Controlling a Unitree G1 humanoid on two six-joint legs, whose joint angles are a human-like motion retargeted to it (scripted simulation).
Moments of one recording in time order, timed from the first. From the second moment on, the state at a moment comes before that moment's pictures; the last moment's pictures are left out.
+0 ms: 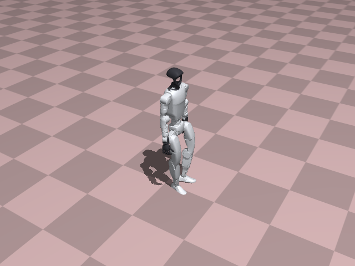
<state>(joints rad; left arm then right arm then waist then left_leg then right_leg) 0.14 0.11 0.13 1.42 0.32 0.05 -0.12 0.02 -0.16 0.01 1.35 -0.21 0.04 0.02 -0.02 -0.05 0.06 -0.06 0.04 0.46 0.27 -0.09 -0.10 0.03 -0.01 -0.23 0.01 -0.01 -0.12</state>
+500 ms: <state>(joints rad) 0.16 0.12 0.09 1.30 0.33 0.03 -0.12 0.11 -0.18 -0.01 1.48 -0.27 0.06 0.03 0.05 -0.10 0.04 0.04 0.07 1.12 0.22 -0.13 -0.02 0.05 -0.17 -0.73 -0.03 -0.08 -0.06</state>
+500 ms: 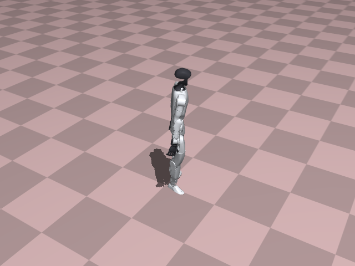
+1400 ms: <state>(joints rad) 0.13 0.17 0.14 1.52 0.36 0.06 -0.09 0.09 -0.15 0.05 1.37 -0.30 0.03 0.08 0.07 -0.12 0.03 -0.04 -0.13 0.20 0.10 -0.06 0.04 -0.04 -0.05 -0.29 0.13 -0.10 0.00</state>
